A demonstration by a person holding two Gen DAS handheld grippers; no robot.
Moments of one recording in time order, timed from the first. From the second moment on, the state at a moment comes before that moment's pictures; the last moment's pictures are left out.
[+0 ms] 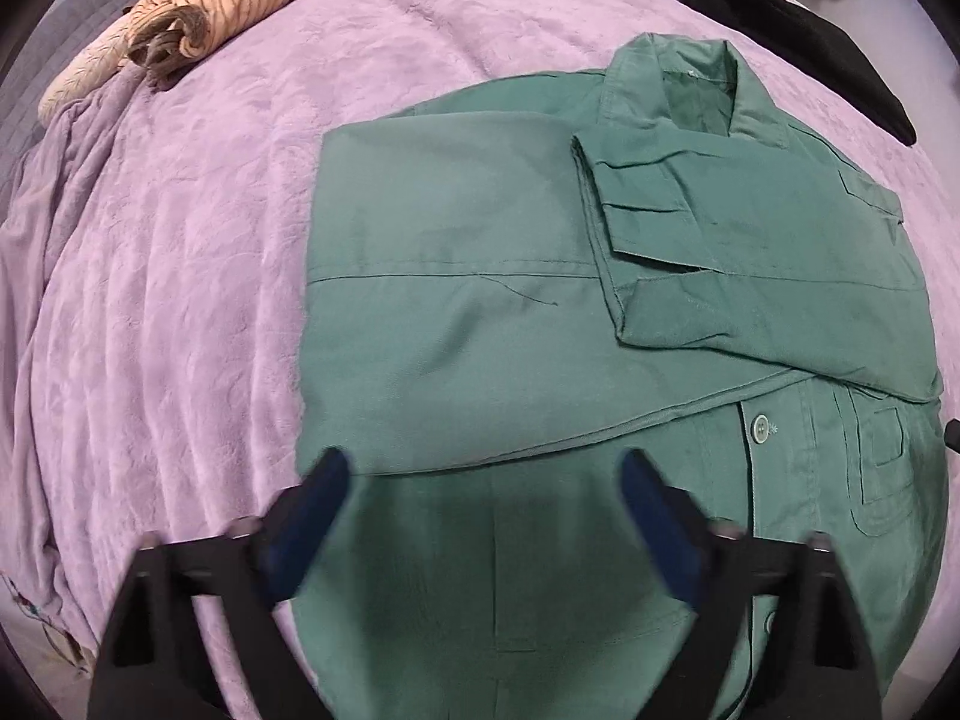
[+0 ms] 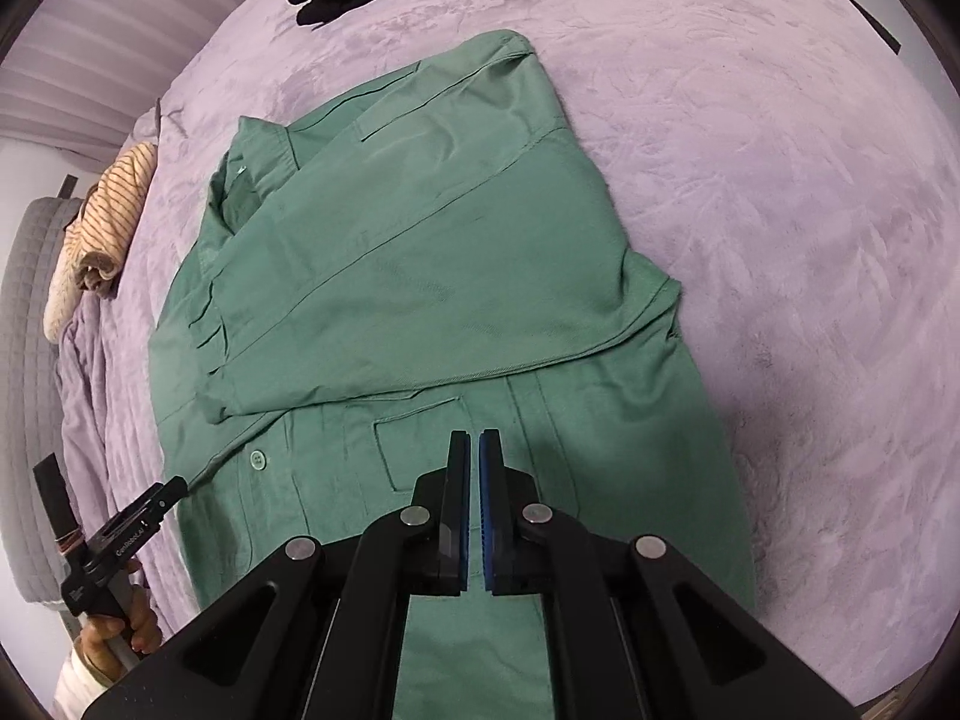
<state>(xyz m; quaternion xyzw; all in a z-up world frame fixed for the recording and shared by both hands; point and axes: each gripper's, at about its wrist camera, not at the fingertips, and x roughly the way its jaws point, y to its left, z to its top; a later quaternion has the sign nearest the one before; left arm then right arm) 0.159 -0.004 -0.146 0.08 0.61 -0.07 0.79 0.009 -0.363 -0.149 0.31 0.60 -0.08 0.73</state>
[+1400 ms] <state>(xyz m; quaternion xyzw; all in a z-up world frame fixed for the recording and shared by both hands) 0.125 0.008 -0.081 0.05 0.61 -0.05 0.79 0.025 -0.304 -0.059 0.17 0.58 -0.04 0.79</state>
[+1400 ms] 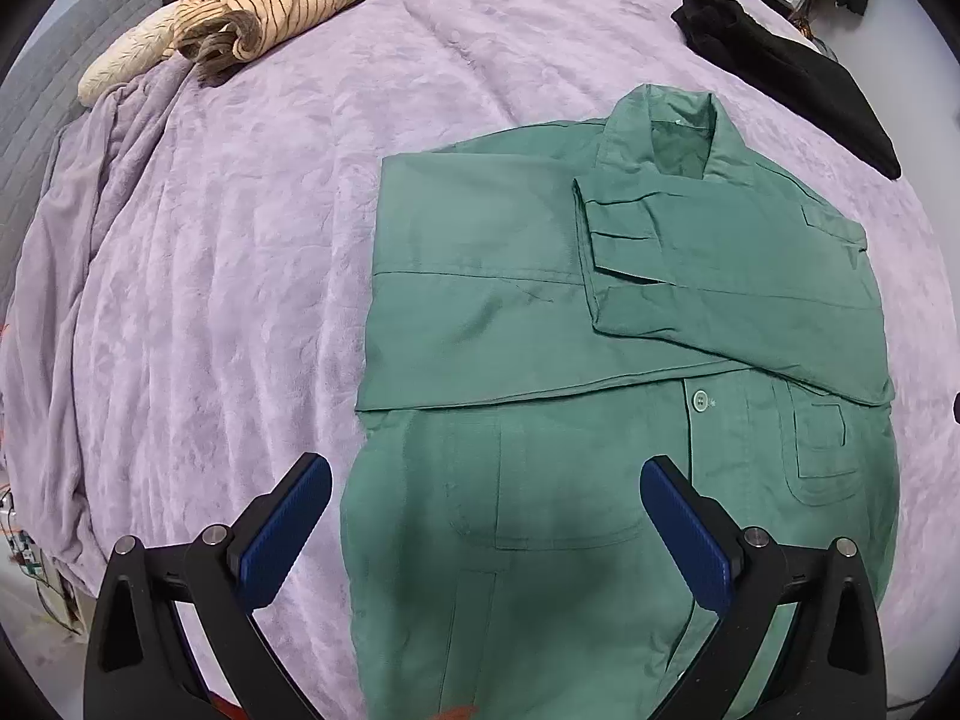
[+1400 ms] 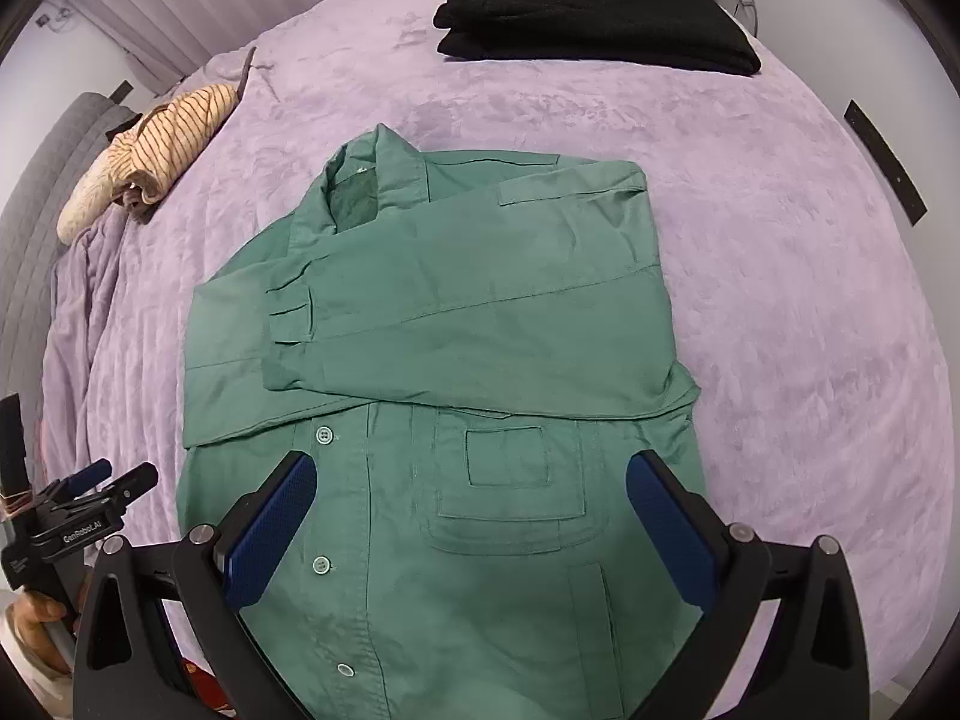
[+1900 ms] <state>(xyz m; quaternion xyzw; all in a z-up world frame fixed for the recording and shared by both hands) 0.115 0.006 -0.062 0.06 0.59 -0.06 0.80 0.022 -0.290 -0.051 0.12 0.60 -0.06 0.79</state>
